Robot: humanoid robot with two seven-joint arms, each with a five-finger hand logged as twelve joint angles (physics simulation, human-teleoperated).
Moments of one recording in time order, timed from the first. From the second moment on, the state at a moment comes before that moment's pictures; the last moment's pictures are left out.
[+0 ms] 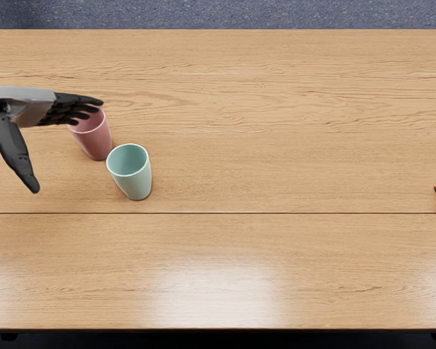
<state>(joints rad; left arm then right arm) -1.34 1.15 -0.09 -1.49 0.53 -0.61 0.08 -0.04 0.00 0.32 0.22 -0.27 -0.03 -0.20</state>
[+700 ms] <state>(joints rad) -1.39 0.72 -0.11 -1.62 1.04 -0.36 0.61 -0.06 0.00 0.32 0.22 -0.27 -0.04 -0.20</state>
